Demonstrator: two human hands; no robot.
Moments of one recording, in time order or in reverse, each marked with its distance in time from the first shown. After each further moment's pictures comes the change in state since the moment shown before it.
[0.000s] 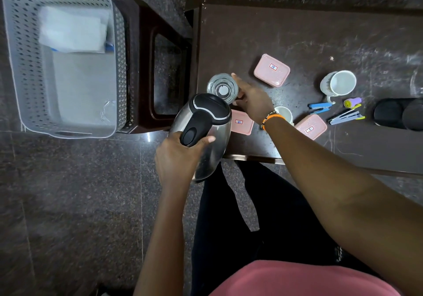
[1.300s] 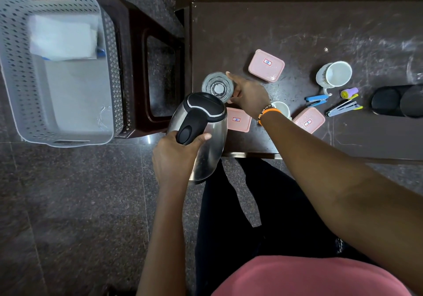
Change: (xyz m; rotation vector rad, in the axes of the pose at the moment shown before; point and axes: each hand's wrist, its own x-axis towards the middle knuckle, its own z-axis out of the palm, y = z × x) left_hand 0.006 0.003 -0.003 -0.029 -0.036 -0.011; right_hand 0.005 0.000 -0.001 -0.058 0.046 0.041
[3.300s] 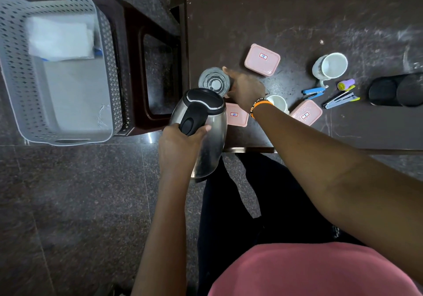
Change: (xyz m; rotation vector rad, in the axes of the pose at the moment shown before) left_hand -0.004 0.018 -0.001 -0.028 -0.099 -0.017; right_hand -0.009 -0.015 -0.006 -0.055 0.026 0.108
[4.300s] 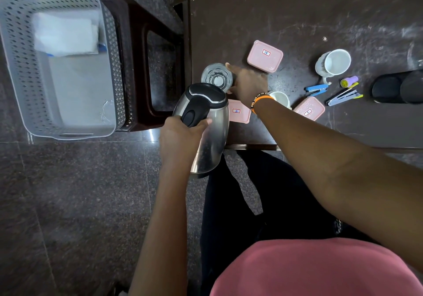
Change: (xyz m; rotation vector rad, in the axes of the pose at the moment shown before) left_hand 0.005 -0.001 -0.002 0.024 -0.017 0.004; right_hand 0.001 -0.002 0.001 -0.119 0.013 -0.015
